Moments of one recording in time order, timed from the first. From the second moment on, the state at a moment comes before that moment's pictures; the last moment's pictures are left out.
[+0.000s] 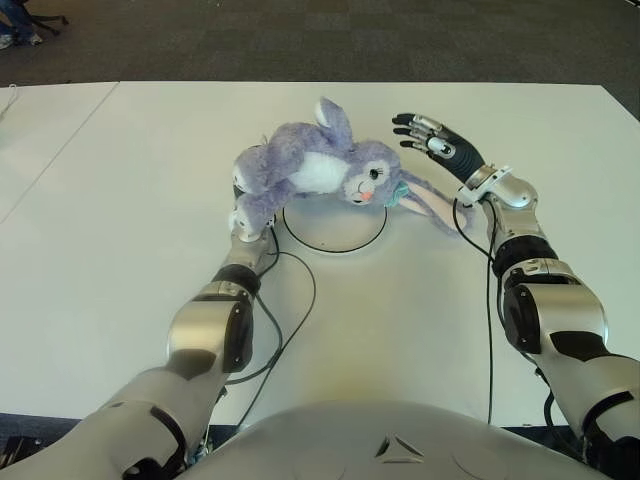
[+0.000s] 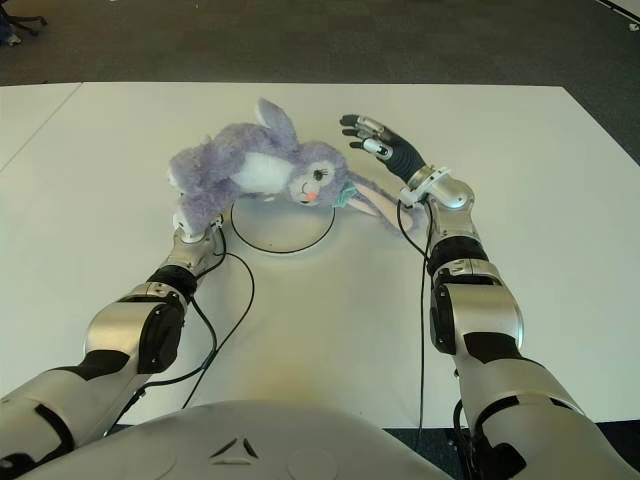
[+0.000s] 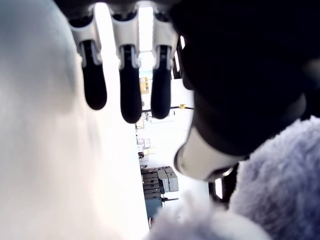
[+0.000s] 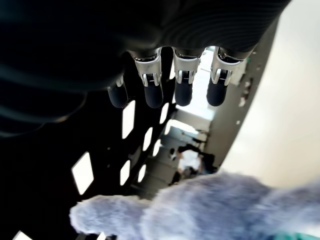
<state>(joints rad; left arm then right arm) -0.63 0.03 0.18 1.24 0.13 -0.51 0.31 -0.76 -0.38 -0.10 0.93 0.14 -0.55 0.81</state>
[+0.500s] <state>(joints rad) -0.63 0.03 0.18 1.24 0.13 -0.51 0.31 -0.67 -0.38 -0.09 0.73 0.18 -0.50 0.91</state>
